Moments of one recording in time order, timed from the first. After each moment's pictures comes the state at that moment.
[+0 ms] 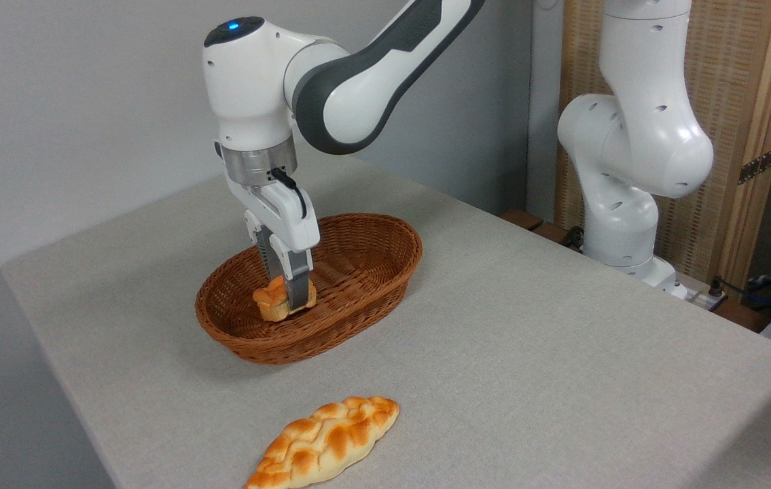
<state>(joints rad) -0.19 -0.01 -0.17 -2.11 -0.07 2.15 0.53</state>
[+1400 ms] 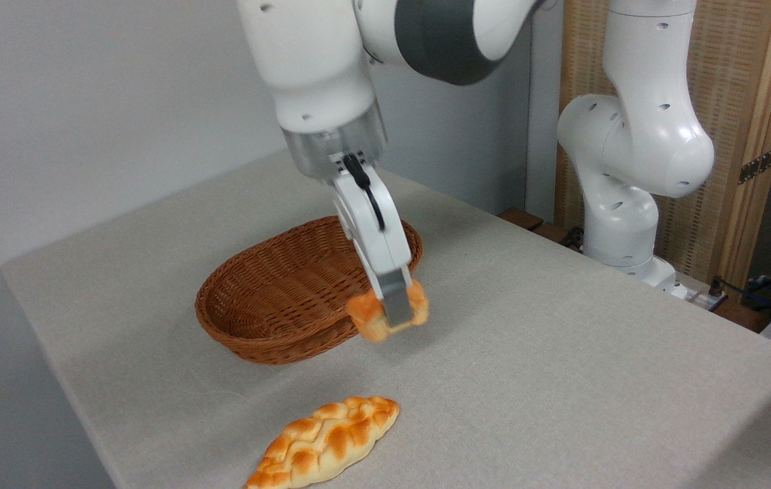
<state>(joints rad) -0.17 -0.06 0.24 -1.87 -0.01 1.65 1.22</state>
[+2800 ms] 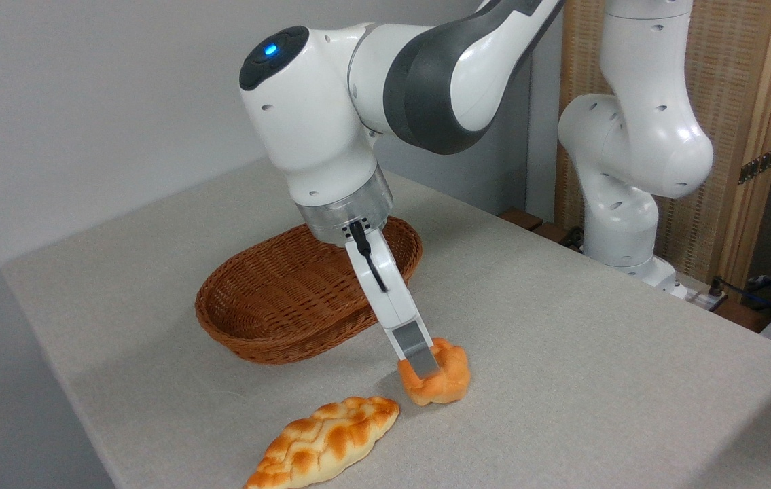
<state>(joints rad) -0.20 -0.02 0.24 -1.99 0.07 1.74 1.24</state>
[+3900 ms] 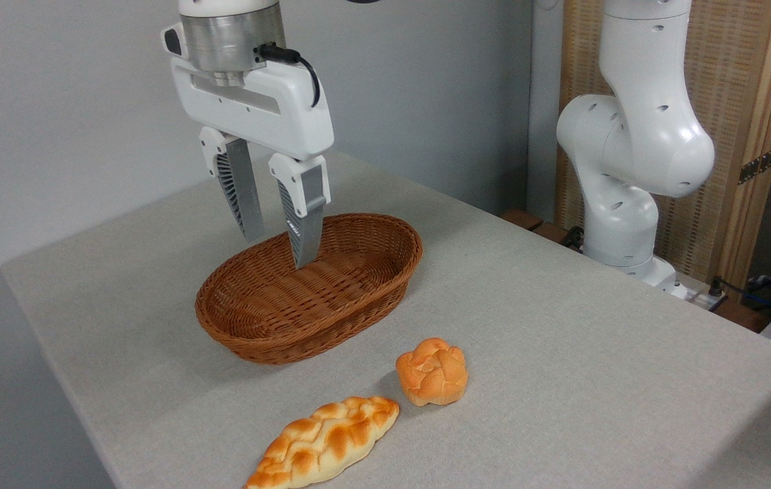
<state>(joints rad) -0.16 0.00 0.04 -1.65 -0.02 1.70 0.53</state>
